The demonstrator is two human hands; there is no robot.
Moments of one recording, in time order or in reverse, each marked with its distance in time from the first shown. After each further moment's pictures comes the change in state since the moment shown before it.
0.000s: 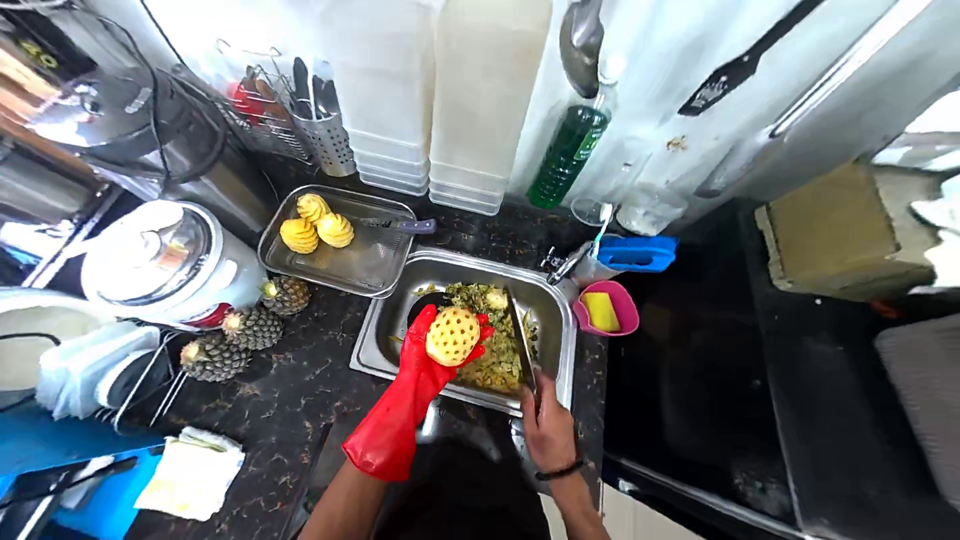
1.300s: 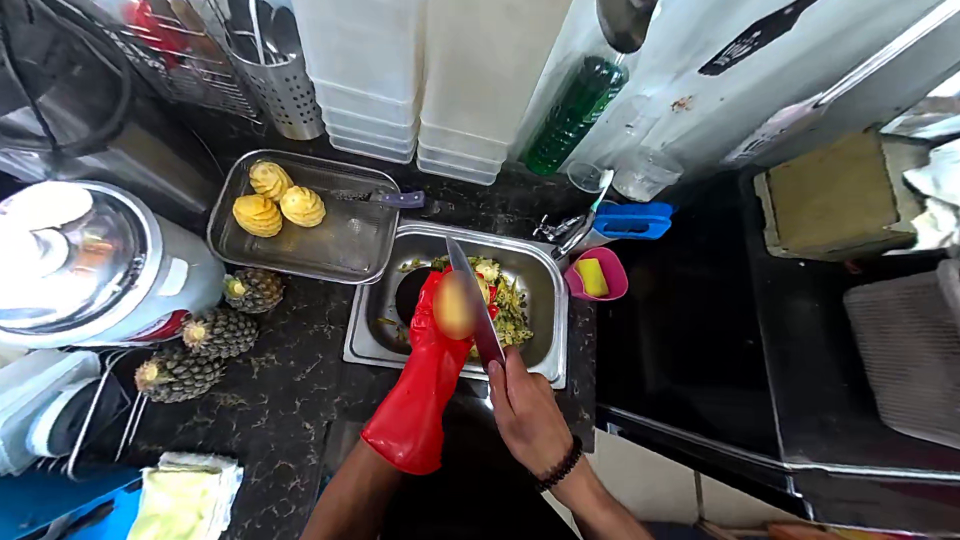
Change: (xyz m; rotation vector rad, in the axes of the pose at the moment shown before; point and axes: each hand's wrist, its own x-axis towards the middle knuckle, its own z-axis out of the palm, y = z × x) left_hand -0.012 0.024 0.040 0.040 0.143 0.089; right_hand 0.030 -0.160 -0.031 -0.025 -0.281 0.023
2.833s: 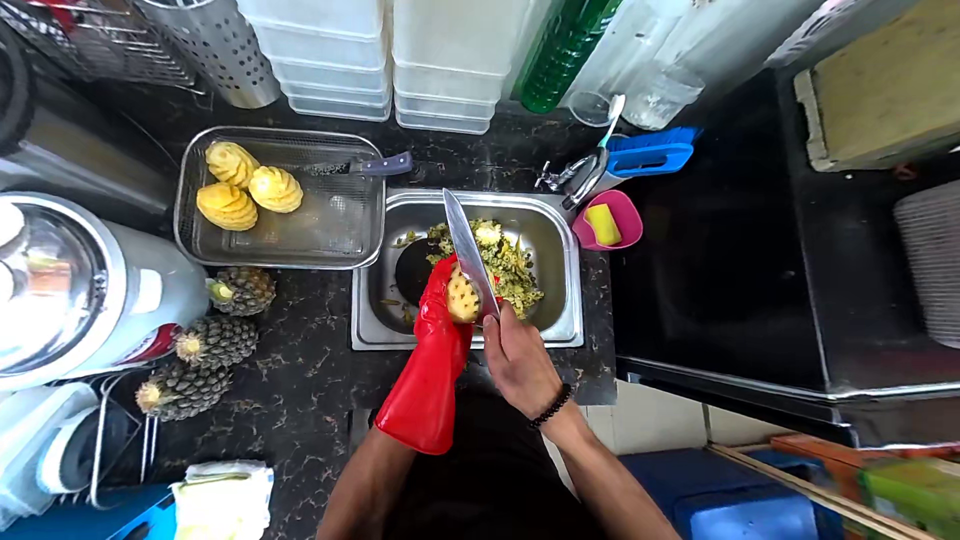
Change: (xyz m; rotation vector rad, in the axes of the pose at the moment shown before) left_hand -0.018 0.033 0.004 0.790 0.101 0.127; right_hand 0.029 -0.003 0.043 0.075 -0.066 0.186
